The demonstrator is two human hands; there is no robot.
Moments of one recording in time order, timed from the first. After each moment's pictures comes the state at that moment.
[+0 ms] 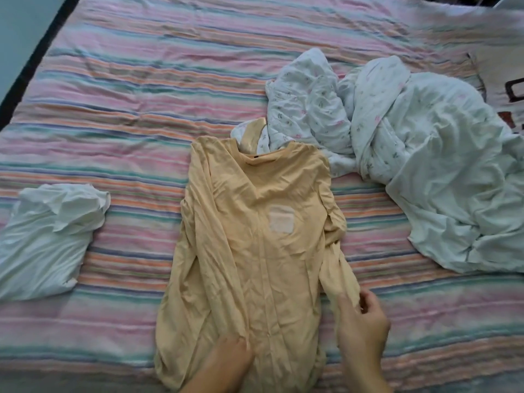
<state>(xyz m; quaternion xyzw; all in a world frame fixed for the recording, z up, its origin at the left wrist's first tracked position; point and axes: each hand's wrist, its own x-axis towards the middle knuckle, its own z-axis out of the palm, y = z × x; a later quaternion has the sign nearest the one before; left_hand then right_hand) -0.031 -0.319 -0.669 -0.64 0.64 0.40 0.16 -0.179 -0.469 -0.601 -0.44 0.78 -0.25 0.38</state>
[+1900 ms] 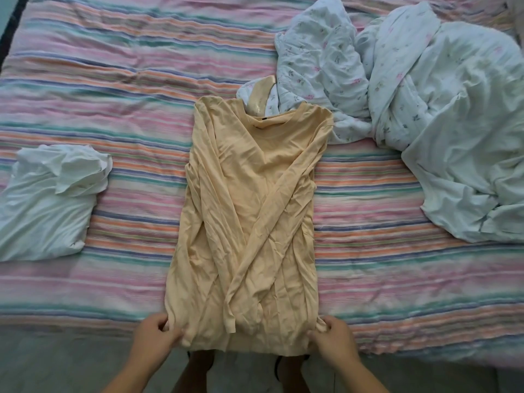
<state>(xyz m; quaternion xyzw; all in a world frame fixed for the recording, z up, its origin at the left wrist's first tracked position) 0.045 -0.192 -0.691 -0.88 0.07 0.43 -0.19 -0.235 -0.392 -0.672 -0.52 0.69 0.23 0.45</state>
